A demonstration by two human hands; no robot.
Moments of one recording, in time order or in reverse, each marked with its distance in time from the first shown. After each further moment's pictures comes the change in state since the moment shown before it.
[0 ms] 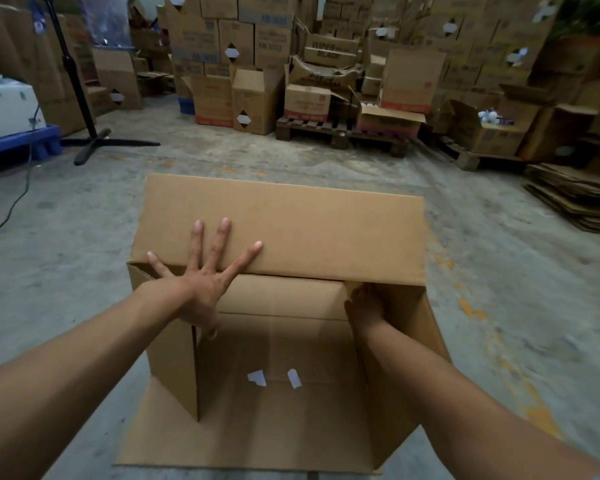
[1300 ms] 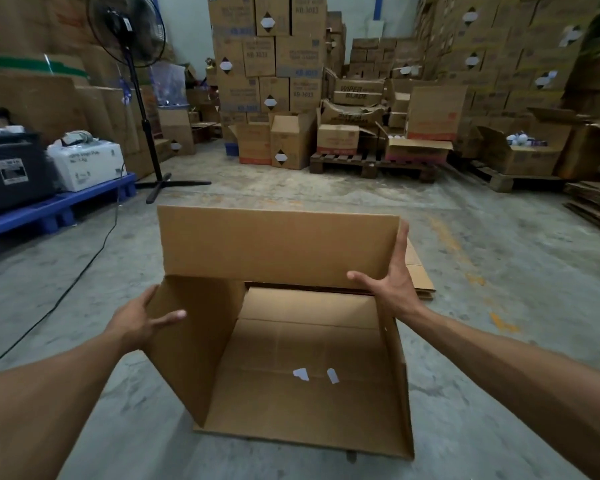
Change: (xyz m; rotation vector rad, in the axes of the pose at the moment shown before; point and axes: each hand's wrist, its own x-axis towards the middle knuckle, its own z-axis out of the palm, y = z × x) left_hand -0.080 -0.157 0.080 -0.920 0.382 -0.388; right_hand -0.111 0.022 -0.123 1.521 0.689 -0.176
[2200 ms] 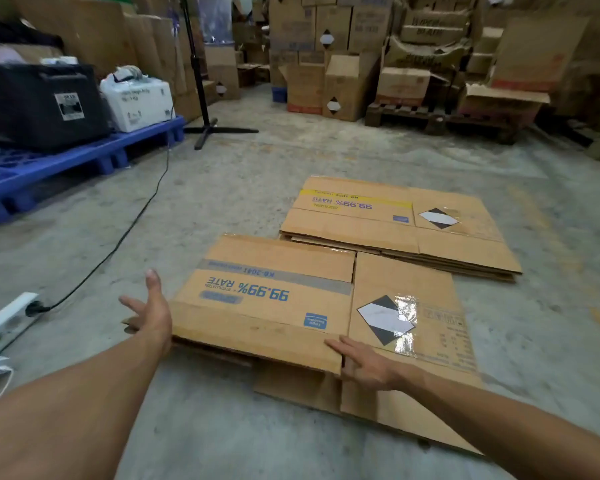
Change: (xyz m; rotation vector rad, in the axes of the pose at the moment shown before) left_hand 0.030 -0.107 0.012 -0.747 0.381 -0.601; right_hand -0.108 0.070 0.184 -0.484 -1.204 0.166
